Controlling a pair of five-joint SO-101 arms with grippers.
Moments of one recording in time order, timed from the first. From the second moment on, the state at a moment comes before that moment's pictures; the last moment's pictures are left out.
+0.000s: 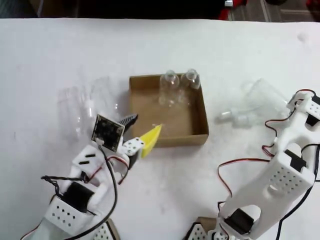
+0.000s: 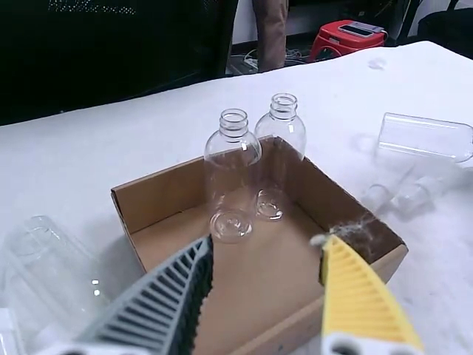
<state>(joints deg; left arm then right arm) 22.3 -81.5 83.1 28.7 3.9 34.5 31.5 -11.3 49.8 -60.1</state>
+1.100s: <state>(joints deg) 22.3 -81.5 83.1 28.7 3.9 17.2 13.1 -11.3 60.3 6.0</state>
